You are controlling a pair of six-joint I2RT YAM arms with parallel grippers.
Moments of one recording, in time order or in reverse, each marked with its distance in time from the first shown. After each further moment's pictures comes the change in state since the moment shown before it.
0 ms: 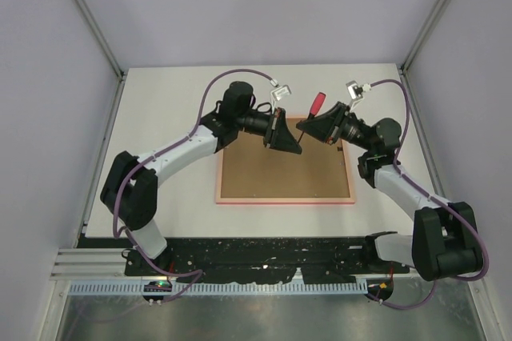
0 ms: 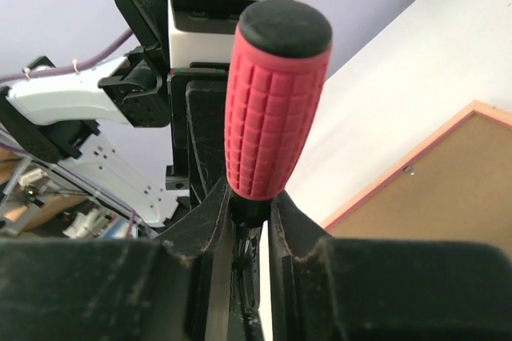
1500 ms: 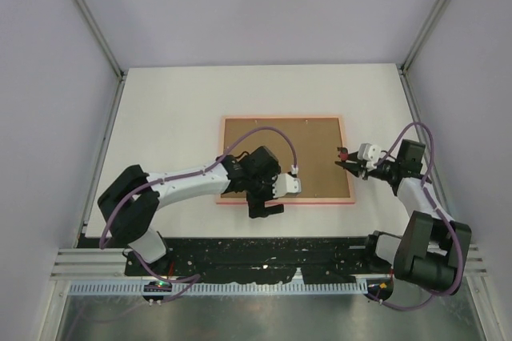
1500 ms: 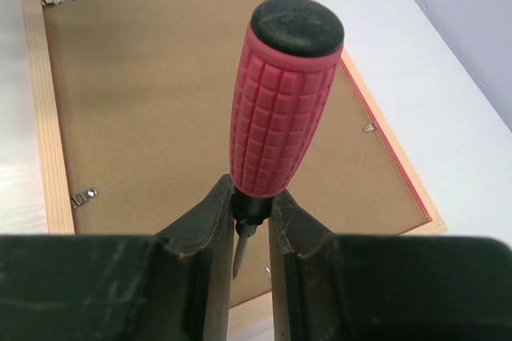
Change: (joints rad) left arm -0.317 -0.097 -0.266 -0.595 -0.762 1.014; right arm -0.493 -0.094 -0.132 -1.069 -0.399 -2.108
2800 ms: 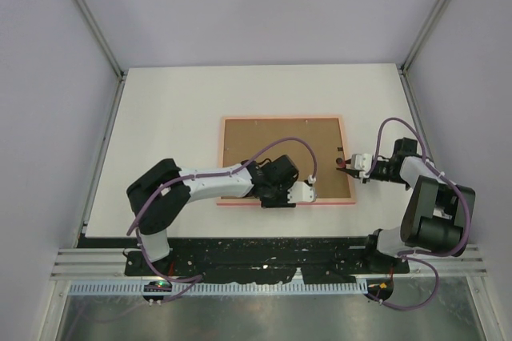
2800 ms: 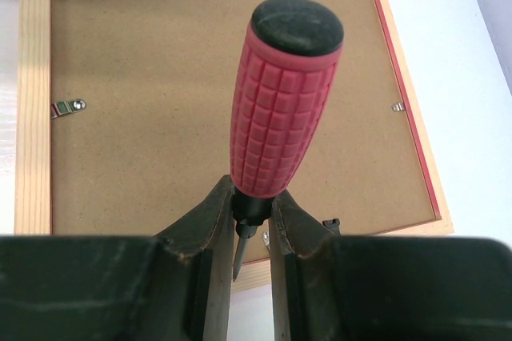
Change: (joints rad) left arm -0.087 0.209 0.108 0.067 -0.207 0.069; right arm -0.004 0.264 0.167 -0.526 0.122 -0.788
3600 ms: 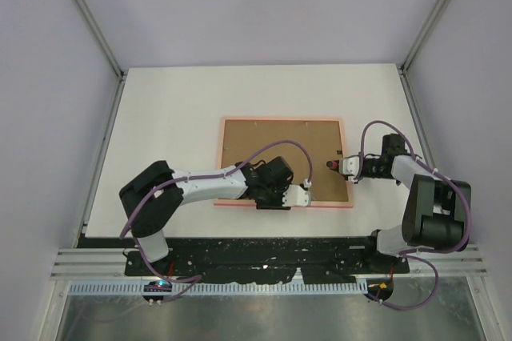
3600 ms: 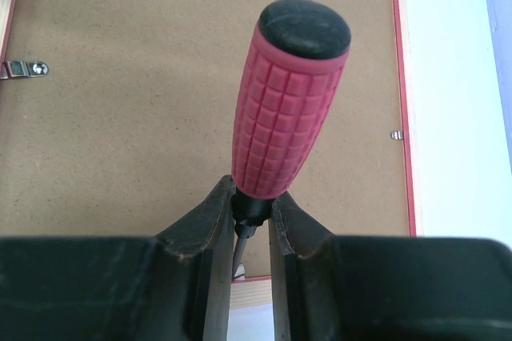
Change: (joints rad) left arm 0.000 -0.051 -0.058 -0.003 0.037 0.049; right arm 0.117 0.024 -0.005 0.123 0.100 -0.024
